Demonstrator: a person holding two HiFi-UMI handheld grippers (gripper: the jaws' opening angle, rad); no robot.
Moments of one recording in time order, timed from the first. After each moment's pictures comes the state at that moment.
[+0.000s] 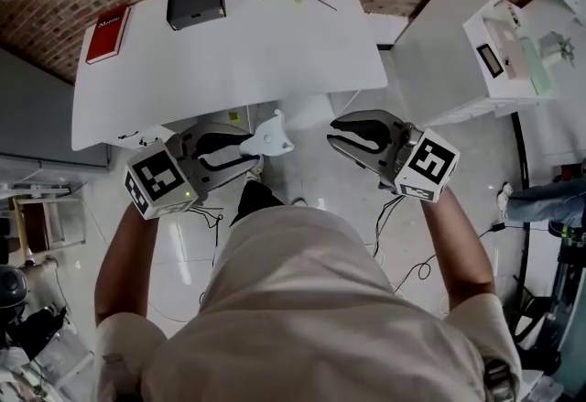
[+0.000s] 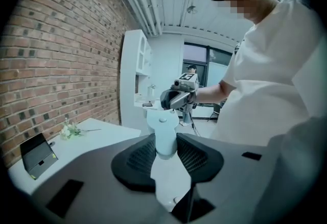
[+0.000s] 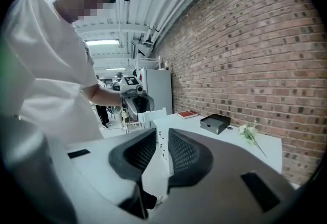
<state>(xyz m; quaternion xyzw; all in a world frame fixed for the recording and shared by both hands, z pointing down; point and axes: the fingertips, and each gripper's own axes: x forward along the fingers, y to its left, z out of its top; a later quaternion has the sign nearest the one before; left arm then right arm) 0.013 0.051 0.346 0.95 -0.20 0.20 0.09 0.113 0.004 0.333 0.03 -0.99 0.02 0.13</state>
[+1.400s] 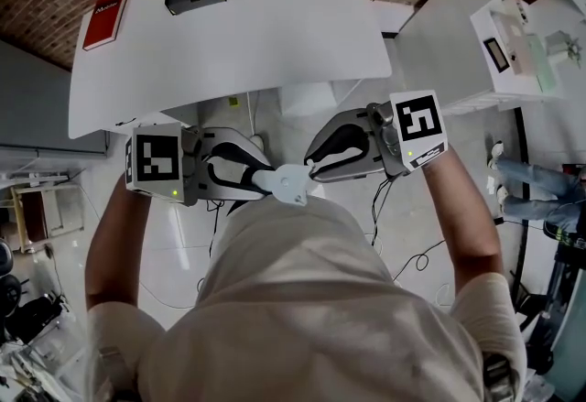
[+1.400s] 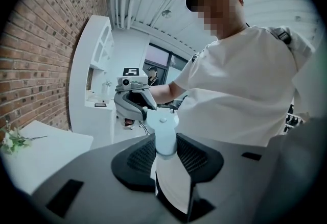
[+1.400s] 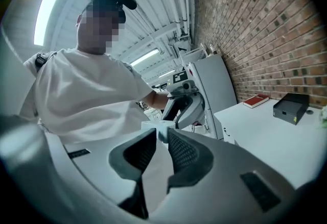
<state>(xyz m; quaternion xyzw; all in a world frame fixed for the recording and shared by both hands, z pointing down) 0.052 0.112 0.329 0.97 0.07 0.19 0.11 0.086 0.081 0.313 -0.34 -0.93 0.12 0.12</state>
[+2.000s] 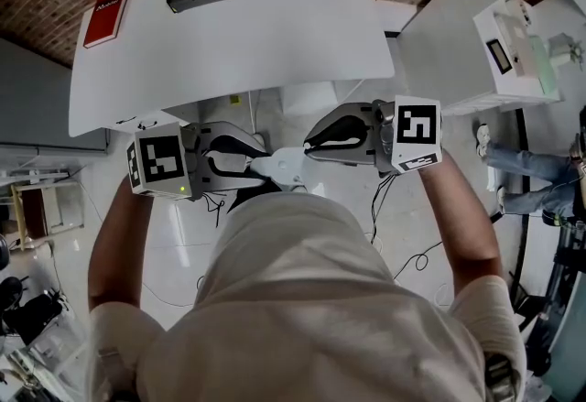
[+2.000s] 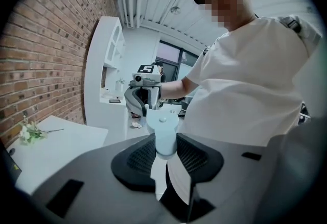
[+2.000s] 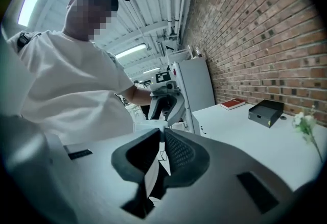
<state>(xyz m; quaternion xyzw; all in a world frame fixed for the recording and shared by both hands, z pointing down) 0.040 0.089 0.352 0.97 -0.01 0.20 0.12 0.072 0.049 0.338 -0.23 -0.96 0.08 0.14</state>
